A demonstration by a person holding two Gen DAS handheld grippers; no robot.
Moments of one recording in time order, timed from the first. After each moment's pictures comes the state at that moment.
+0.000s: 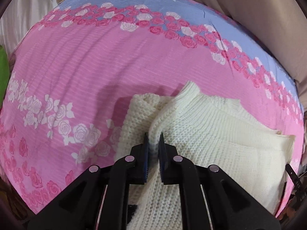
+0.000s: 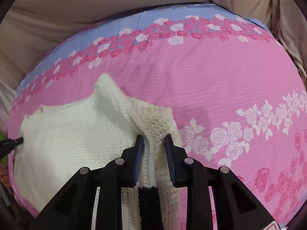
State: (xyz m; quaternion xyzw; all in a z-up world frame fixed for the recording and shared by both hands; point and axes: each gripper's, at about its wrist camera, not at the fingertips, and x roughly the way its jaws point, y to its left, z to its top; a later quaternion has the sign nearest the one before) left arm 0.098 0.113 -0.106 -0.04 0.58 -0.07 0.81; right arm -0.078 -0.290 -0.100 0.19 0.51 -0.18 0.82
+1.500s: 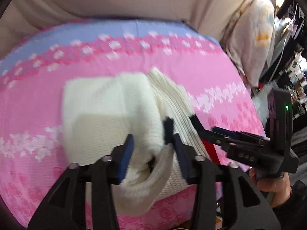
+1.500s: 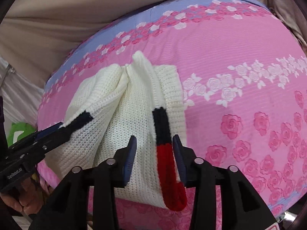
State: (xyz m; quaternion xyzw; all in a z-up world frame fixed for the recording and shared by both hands) left arm -0.077 -0.081 -0.025 0.08 0.49 -0.37 0.79; right arm -0.177 -0.270 -0.070 0.27 0.51 -0.10 0.81
